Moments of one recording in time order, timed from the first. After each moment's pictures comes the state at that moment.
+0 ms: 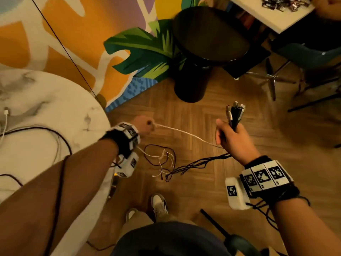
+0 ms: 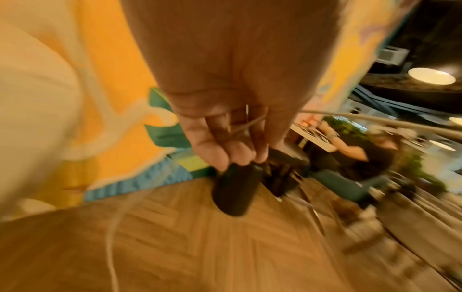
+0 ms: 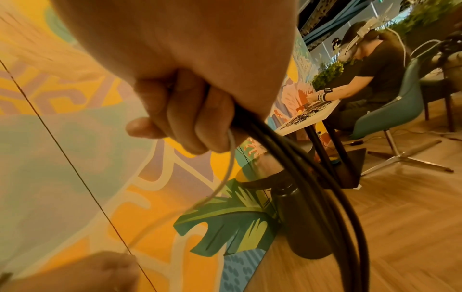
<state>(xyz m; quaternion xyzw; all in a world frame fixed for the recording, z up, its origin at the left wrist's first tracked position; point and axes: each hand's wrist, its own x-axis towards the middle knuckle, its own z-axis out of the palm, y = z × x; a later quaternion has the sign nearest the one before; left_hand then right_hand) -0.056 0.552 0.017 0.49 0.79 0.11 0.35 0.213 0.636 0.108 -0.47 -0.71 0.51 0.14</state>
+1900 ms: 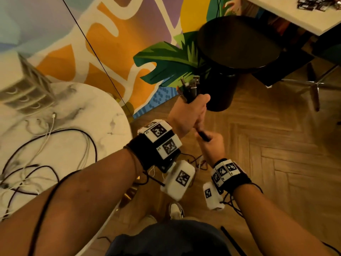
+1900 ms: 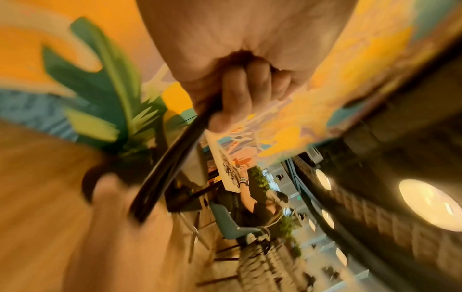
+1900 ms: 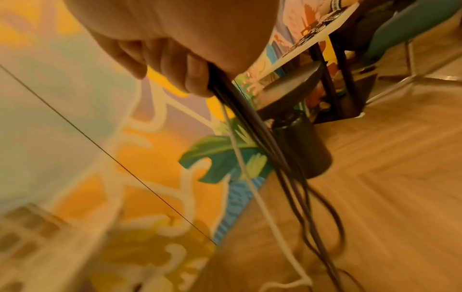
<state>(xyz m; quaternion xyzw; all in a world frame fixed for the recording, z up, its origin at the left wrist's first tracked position) 0.047 0.580 0.158 0.32 0.61 0.57 0.44 0.153 0.625 0.023 -0.43 -0.63 0.59 0.26</state>
